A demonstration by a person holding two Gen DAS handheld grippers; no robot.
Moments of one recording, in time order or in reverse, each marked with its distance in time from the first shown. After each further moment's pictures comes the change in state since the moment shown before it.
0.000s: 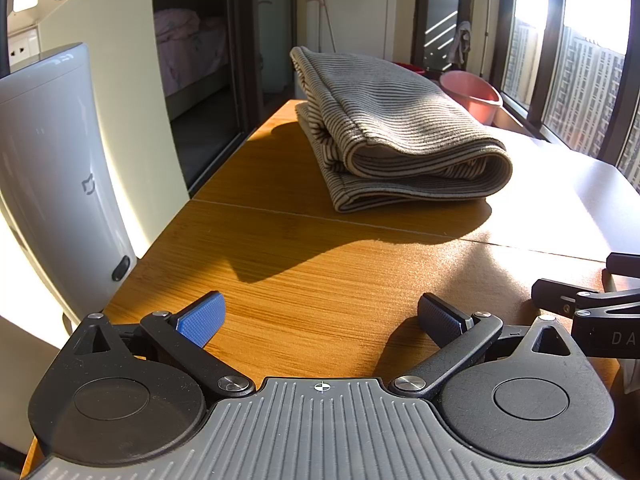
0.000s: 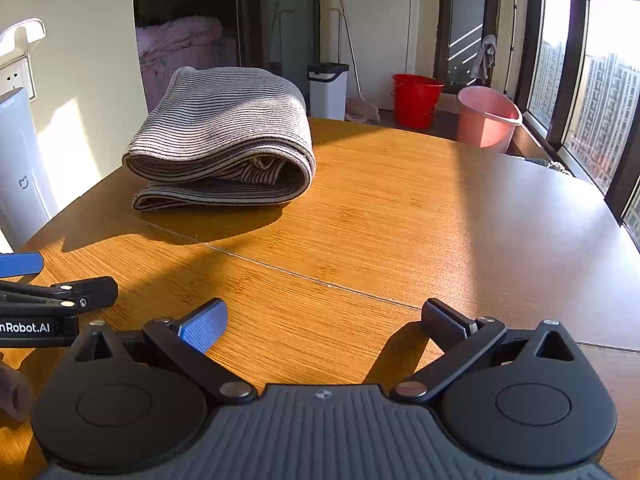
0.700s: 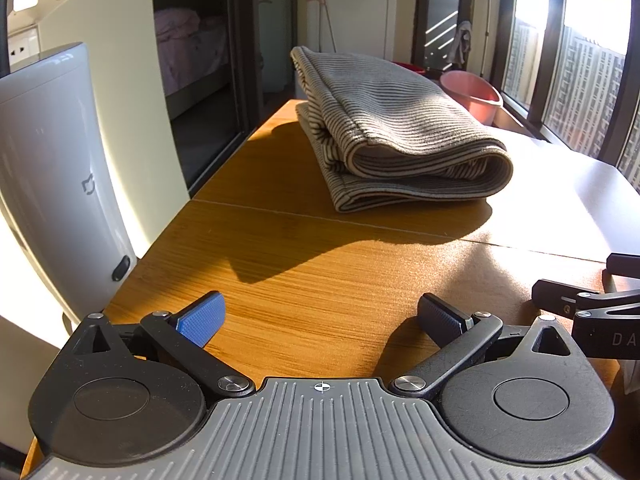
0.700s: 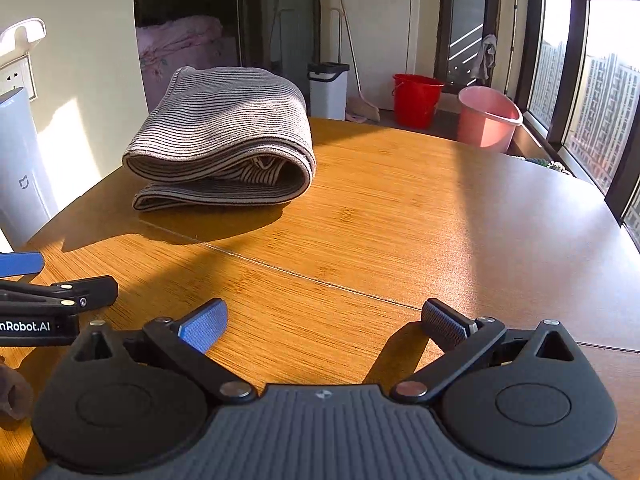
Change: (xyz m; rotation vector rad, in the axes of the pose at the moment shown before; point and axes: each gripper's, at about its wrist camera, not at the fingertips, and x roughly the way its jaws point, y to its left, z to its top) left arm 0.000 0.000 0.000 0.000 0.001 0.000; right arm 0.002 0.003 0.001 0.001 0.000 -0.002
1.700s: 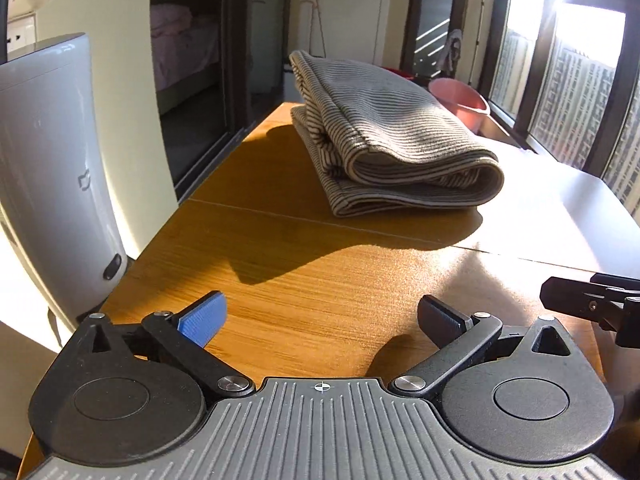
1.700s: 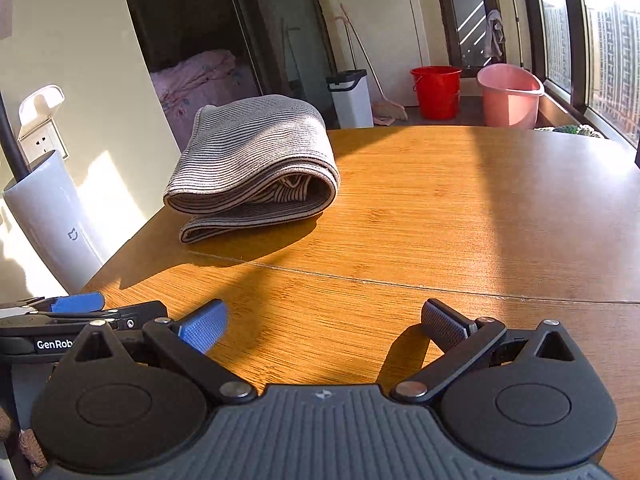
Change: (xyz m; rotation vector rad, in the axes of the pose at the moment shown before) left arm -0.005 0.010 -0.002 -0.018 -0.006 -0.051; right arm -0.022 -0.022 -0.009 0.175 -0.045 0.188
